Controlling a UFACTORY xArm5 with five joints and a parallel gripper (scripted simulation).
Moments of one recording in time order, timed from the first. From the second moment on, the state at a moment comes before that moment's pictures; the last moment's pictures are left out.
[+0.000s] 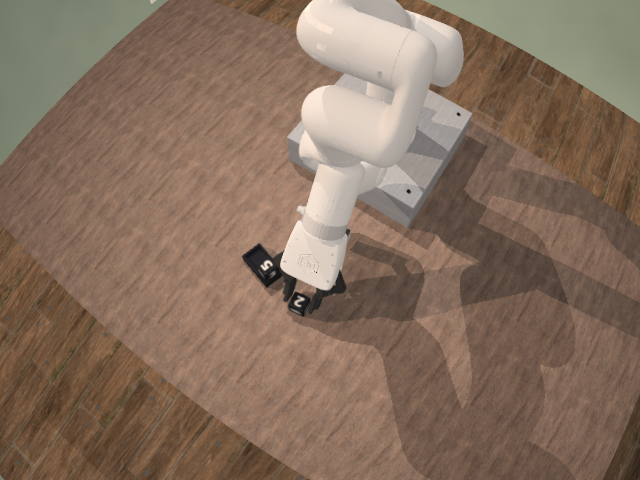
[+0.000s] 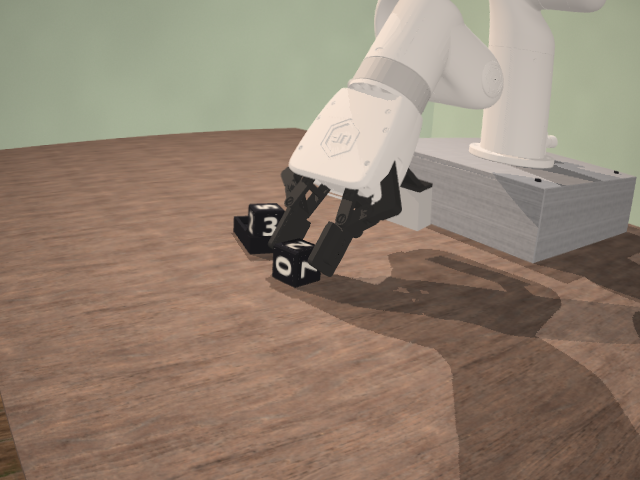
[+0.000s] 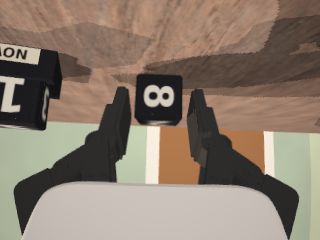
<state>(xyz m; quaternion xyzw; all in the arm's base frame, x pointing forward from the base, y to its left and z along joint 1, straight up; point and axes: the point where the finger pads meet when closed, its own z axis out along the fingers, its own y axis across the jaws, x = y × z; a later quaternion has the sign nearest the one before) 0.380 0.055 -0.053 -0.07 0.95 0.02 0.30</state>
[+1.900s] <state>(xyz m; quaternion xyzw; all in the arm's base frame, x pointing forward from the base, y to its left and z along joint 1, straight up) 0.380 0.055 -0.053 -0.07 0.95 0.02 0.30</state>
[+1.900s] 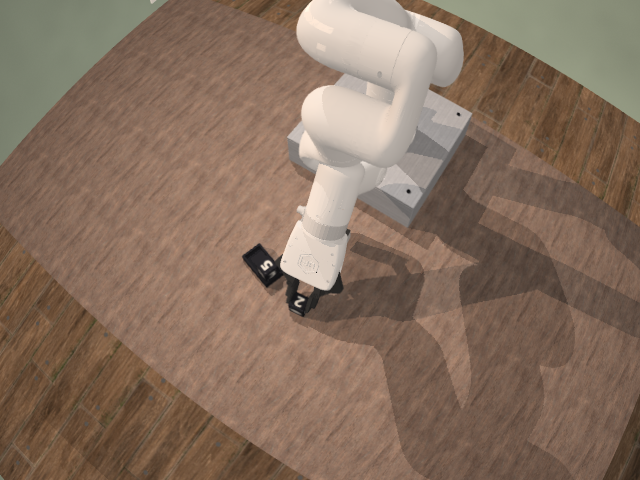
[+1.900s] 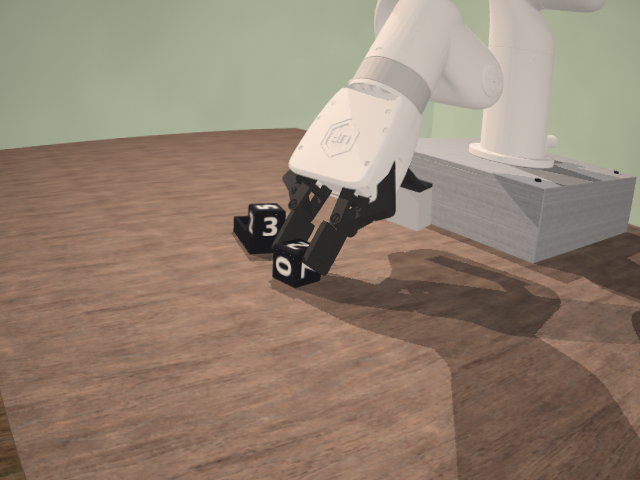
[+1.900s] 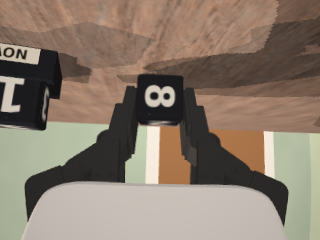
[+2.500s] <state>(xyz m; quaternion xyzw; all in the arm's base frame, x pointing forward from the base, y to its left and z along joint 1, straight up) 0.380 0.055 -0.026 -0.07 0.95 0.02 0.30</state>
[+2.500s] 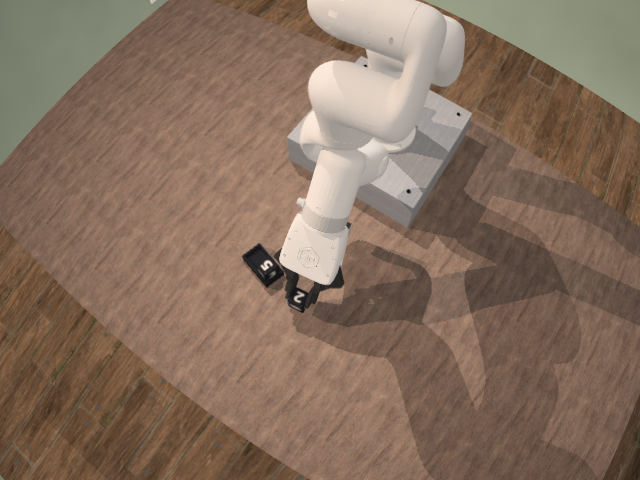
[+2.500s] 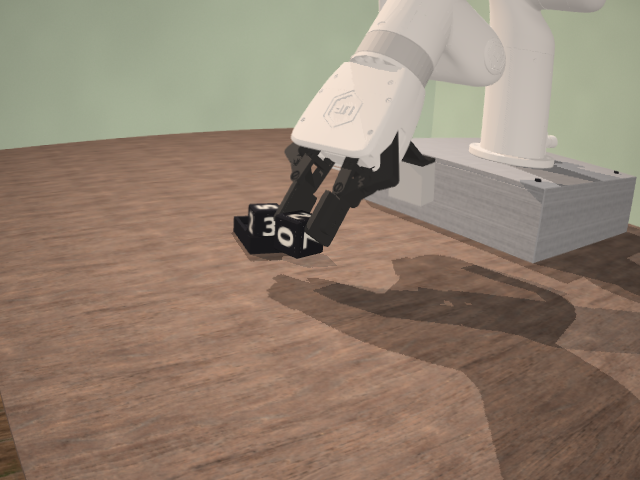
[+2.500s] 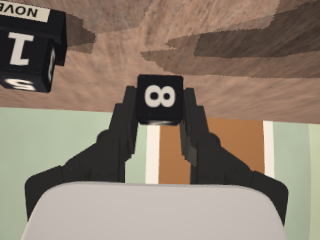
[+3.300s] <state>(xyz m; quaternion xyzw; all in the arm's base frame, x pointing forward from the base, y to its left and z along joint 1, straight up) 0.379 0.055 0.015 -0.07 0.95 0.02 0.30</state>
